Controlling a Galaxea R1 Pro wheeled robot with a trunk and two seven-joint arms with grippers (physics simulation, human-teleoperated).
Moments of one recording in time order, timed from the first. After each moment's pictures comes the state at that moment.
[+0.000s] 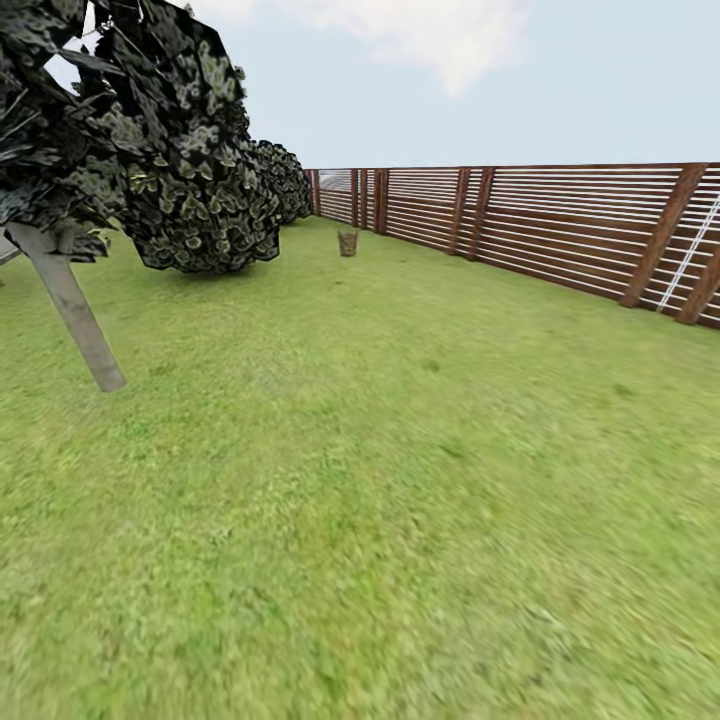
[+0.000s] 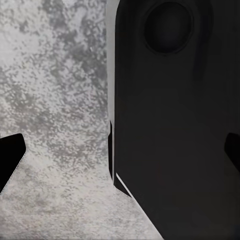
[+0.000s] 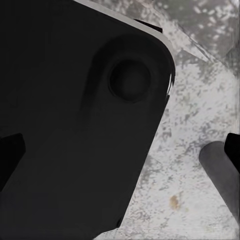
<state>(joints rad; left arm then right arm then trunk) 0.01 0.06 0.01 -0.12 0.01 -0.01 0.00 -0.04 -0.03 0.18 -0.04 0.12 -0.17 0.00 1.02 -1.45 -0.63</state>
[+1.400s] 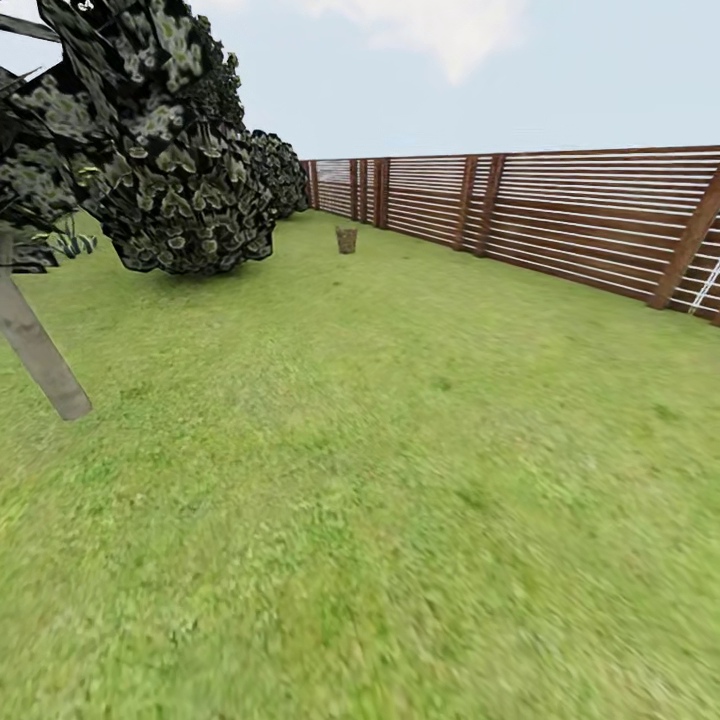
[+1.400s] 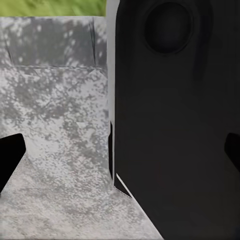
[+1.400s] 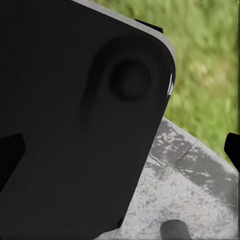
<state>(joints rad) 0.01 0.06 0.01 -0.12 0.01 -0.01 0.00 -0.04 -0.03 0.18 -0.04 0.12 -0.17 0.00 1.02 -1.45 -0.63</state>
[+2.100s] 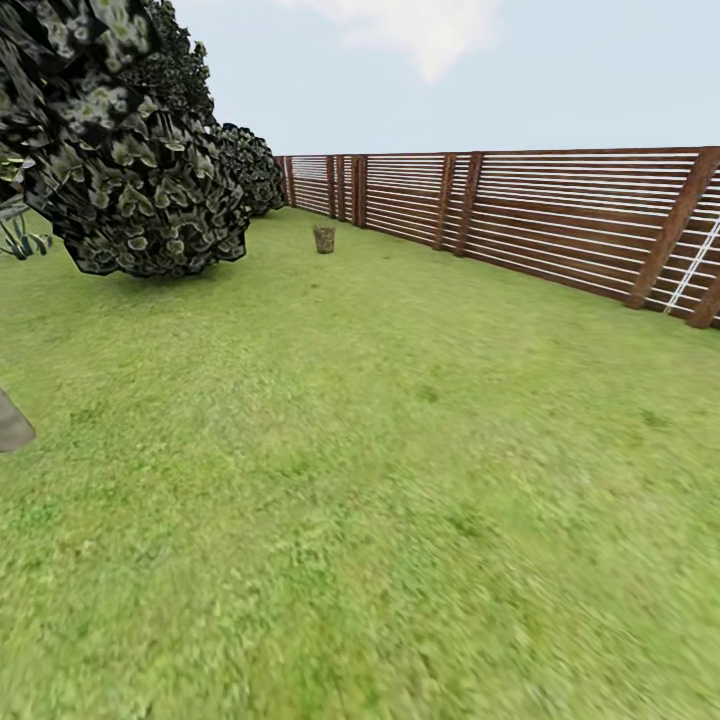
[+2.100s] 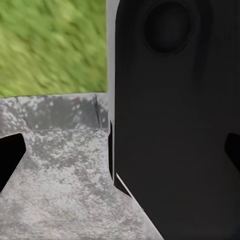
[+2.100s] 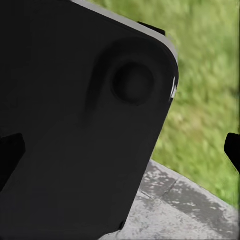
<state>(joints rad) 0.01 0.06 0.01 -0.12 0.01 -0.01 0.00 -0.04 -0.02 0.18 -0.04 0.13 -0.17 0.01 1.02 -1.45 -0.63</state>
